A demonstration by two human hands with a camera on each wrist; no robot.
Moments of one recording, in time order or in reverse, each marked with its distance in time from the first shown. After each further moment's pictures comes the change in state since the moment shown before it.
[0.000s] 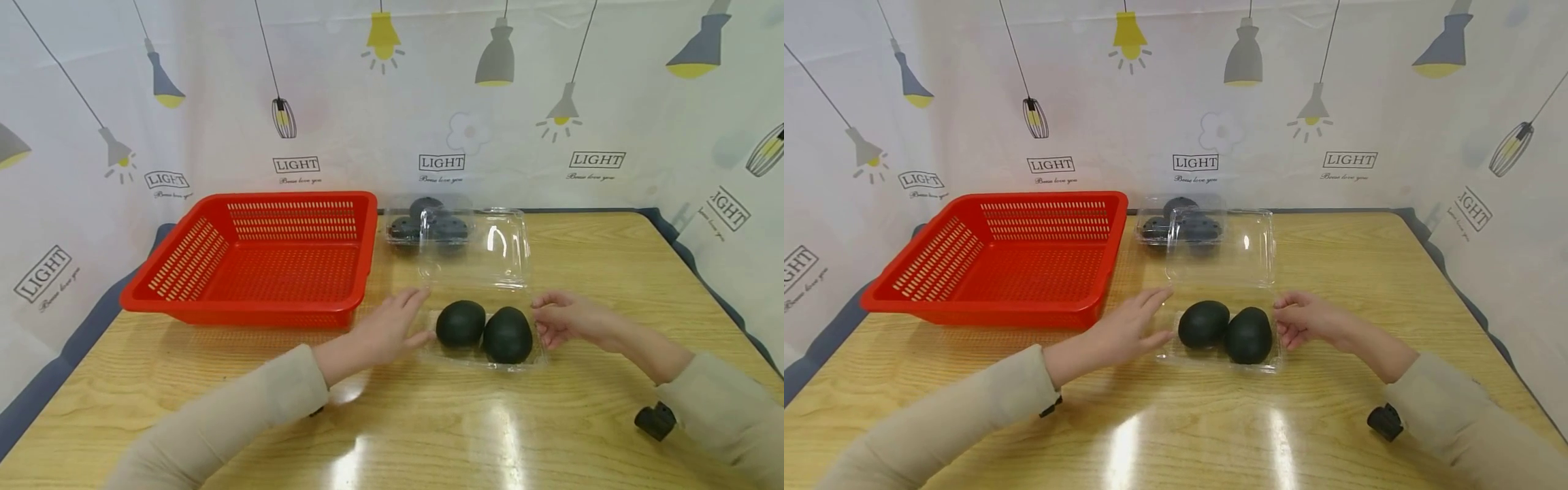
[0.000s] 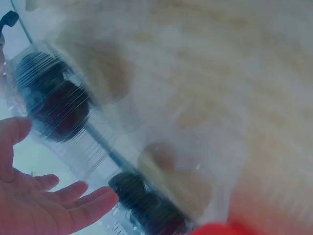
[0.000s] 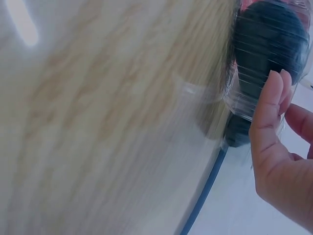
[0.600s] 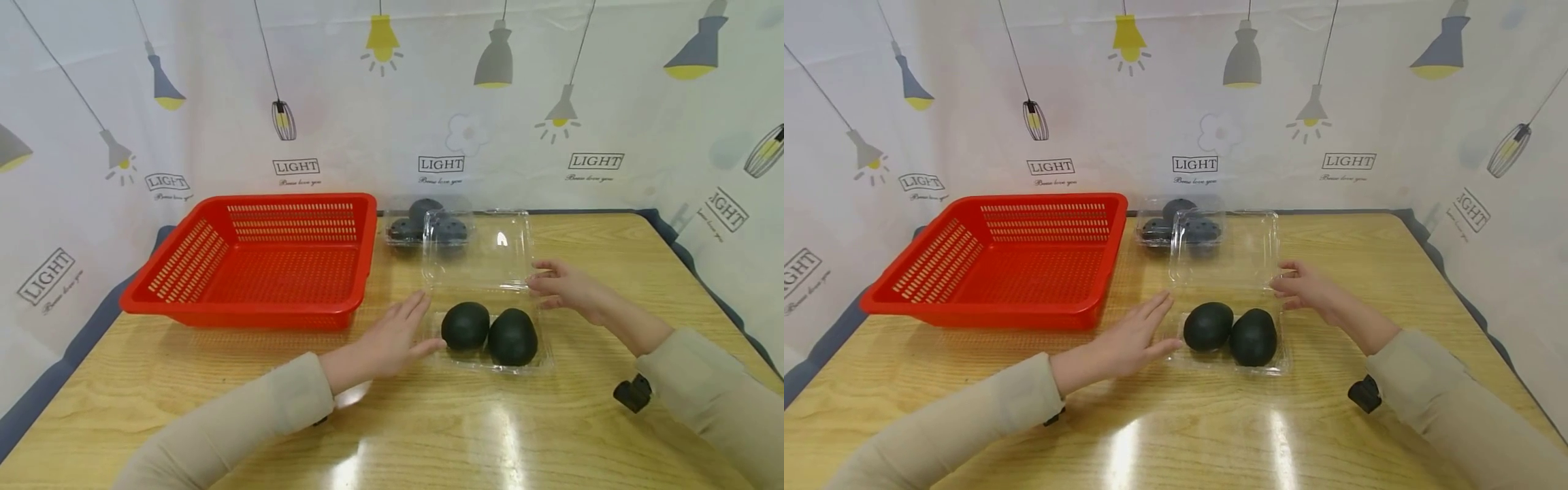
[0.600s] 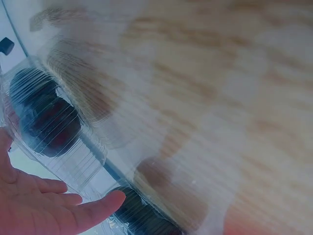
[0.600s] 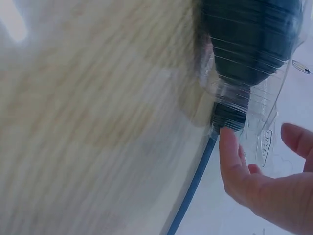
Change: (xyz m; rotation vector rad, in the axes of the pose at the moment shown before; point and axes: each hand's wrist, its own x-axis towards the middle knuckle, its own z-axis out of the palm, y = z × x) left_hand -0.002 0.004 0.012 -0.010 -0.068 -0.029; right_hand 0.019 -0.021 -0.015 -0.088 0.154 -0.017
